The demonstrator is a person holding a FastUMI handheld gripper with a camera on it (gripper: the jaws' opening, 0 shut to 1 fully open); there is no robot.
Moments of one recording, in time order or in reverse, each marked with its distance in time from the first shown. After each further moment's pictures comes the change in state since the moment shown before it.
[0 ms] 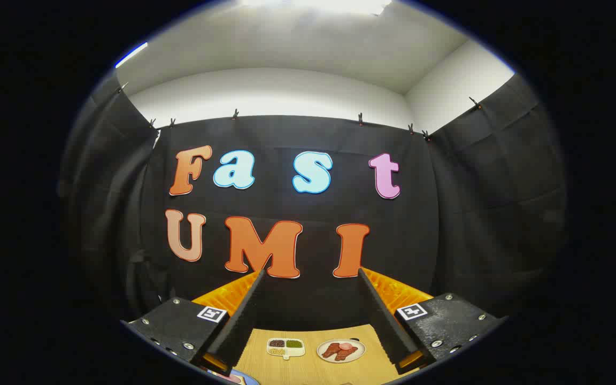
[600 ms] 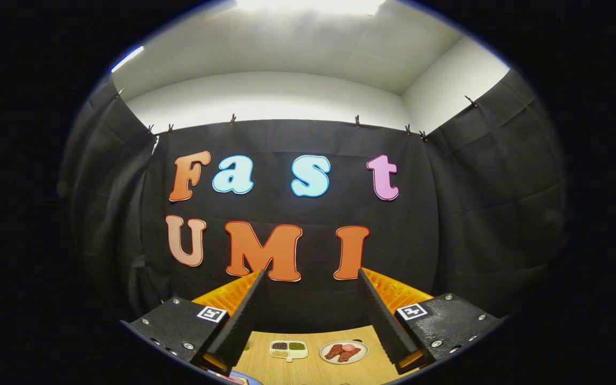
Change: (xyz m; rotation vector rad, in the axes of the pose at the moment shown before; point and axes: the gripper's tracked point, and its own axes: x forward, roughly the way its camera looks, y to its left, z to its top) arm 0.000 -0.004 -0.001 0.028 -0.005 0.007
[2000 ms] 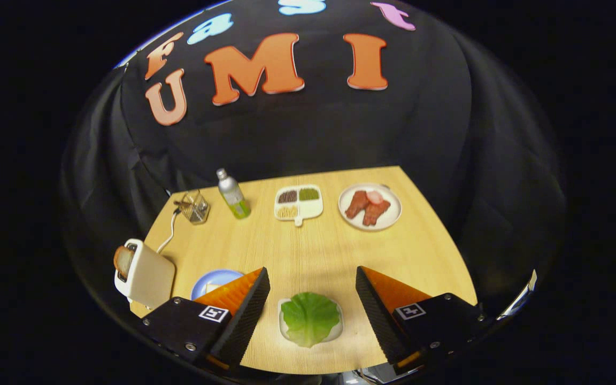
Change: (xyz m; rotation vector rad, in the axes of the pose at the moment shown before) arm -0.068 0.010 -0.374 0.063 1.042 0.100
